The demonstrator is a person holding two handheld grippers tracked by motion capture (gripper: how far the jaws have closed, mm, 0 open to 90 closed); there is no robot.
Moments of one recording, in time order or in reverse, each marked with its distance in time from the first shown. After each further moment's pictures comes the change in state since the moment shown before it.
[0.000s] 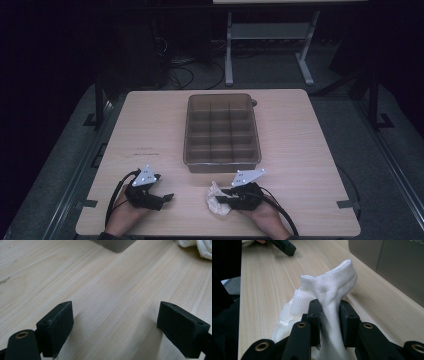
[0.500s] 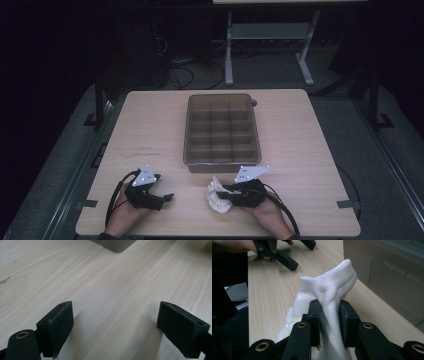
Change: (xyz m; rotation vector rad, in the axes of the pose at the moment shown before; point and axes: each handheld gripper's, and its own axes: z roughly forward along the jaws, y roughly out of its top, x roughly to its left) left arm 0.000 0.000 0.000 0.000 0.001 -0.001; right arm 0.003 0.015 -0.018 -0.050 -0.008 -0.002
